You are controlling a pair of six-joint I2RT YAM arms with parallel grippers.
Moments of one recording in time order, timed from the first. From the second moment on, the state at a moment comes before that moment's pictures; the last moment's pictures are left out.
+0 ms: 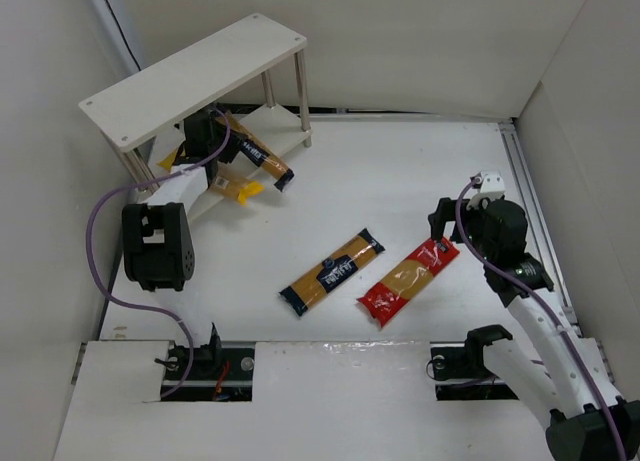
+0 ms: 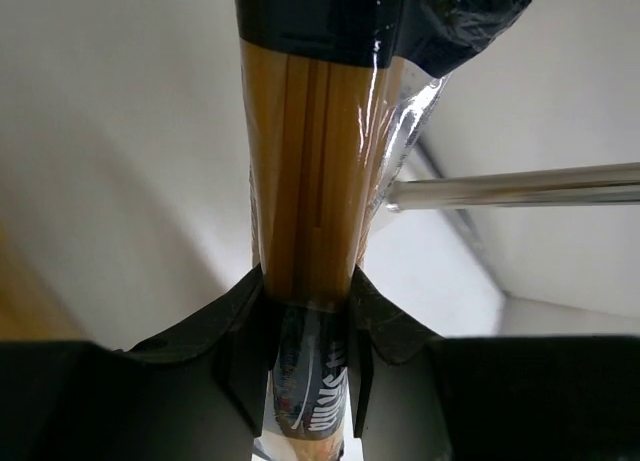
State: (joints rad) left arm -0.01 1.82 1.34 -0.03 0.09 -0.96; right arm 0.21 0.74 0.65 -0.28 0.01 0.12
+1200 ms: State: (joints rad) left arm 0.00 1.92 0.89 0.93 -0.16 -1.53; right arm 0.21 0.72 0.61 -0.21 -0.12 0.05
